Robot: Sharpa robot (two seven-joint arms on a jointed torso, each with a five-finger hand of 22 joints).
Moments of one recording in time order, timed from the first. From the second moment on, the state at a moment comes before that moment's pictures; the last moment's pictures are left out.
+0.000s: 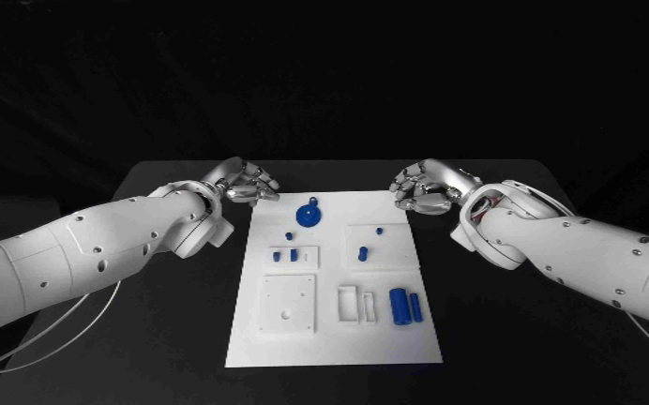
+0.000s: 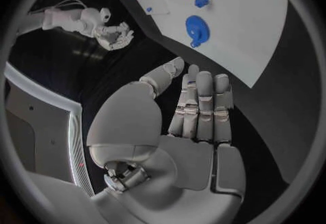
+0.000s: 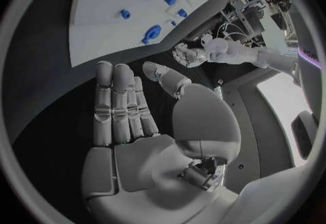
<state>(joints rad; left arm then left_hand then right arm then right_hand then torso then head) 1.24 -0.81 -0.09 1.26 -0.69 -0.36 0.10 1.16 -0.15 0.55 -0.25 0.12 0.95 0.14 0.25 0.54 1.28 0.07 0.08 0.25 1.03 -0.04 1.20 0.54 0.05 0.87 -0.11 0.85 1.31 1.22 -0.72 -0.04 1.30 -1.22 -0.37 0.08 1.08 -0.17 0.67 -0.29 0.37 0.88 0.17 0.34 0.42 1.07 0.08 0.38 0.14 1.25 -0.03 0.92 0.72 0.21 1.24 -0.01 0.71 1.10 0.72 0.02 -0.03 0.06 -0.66</state>
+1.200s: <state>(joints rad) 1.24 -0.83 -0.09 1.39 -0.27 -0.34 0.32 1.08 -0.12 0.52 -0.27 0.13 0.93 0.15 0.27 0.54 1.25 0.10 0.07 0.24 1.00 0.00 0.93 0.43 0.02 0.81 -0.10 0.68 1.25 1.17 -0.61 -0.06 1.25 -1.72 -0.25 -0.09 1.10 -0.19 0.74 -0.26 0.27 0.90 0.16 0.35 0.44 1.14 0.08 0.26 0.14 1.30 -0.04 1.07 0.87 0.16 1.33 -0.07 0.86 1.22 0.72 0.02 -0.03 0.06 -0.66</state>
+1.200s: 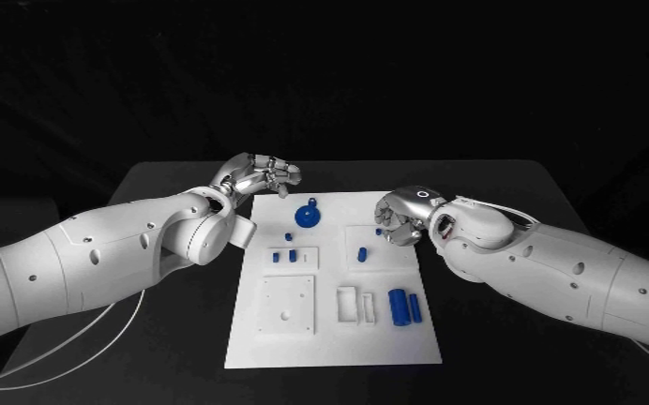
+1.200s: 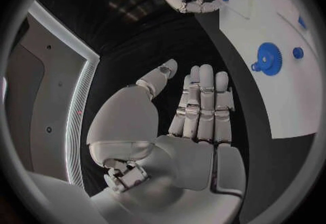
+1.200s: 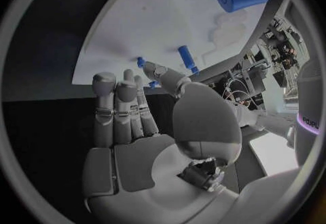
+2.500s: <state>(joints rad) 1.24 -0.82 -0.09 1.39 -0.27 -0.33 0.33 1.08 -0.12 0.52 -0.27 0.14 0.92 0.15 0.27 0.54 1.24 0.10 0.07 0.24 1.00 0.00 0.92 0.44 0.02 0.81 -0.09 0.67 1.25 1.15 -0.55 -0.06 1.20 -1.79 -0.25 -0.13 1.12 -0.21 0.85 -0.25 0.07 0.96 0.14 0.36 0.46 1.19 0.07 0.22 0.17 1.30 -0.04 1.07 0.87 0.15 1.34 -0.08 0.86 1.25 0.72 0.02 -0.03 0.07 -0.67</state>
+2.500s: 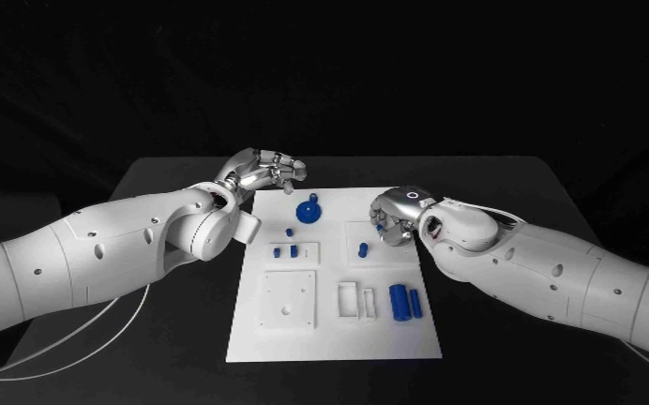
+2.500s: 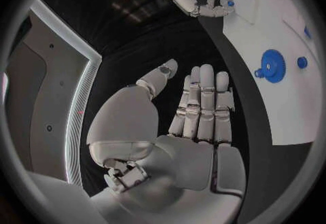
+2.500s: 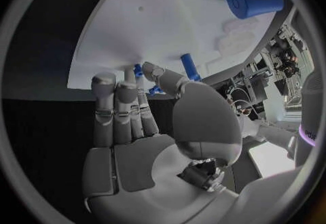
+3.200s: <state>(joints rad) 1.24 -0.82 -0.09 1.40 -0.27 -0.33 0.33 1.08 -0.12 0.52 -0.27 0.14 0.92 0.15 0.27 0.54 1.23 0.11 0.07 0.23 1.00 0.00 0.92 0.44 0.02 0.81 -0.09 0.67 1.25 1.14 -0.54 -0.07 1.20 -1.86 -0.27 -0.18 1.13 -0.20 0.88 -0.25 0.06 1.04 0.10 0.39 0.47 1.23 0.05 0.26 0.24 1.31 -0.06 1.07 0.87 0.14 1.33 -0.08 0.87 1.27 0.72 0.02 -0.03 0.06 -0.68</state>
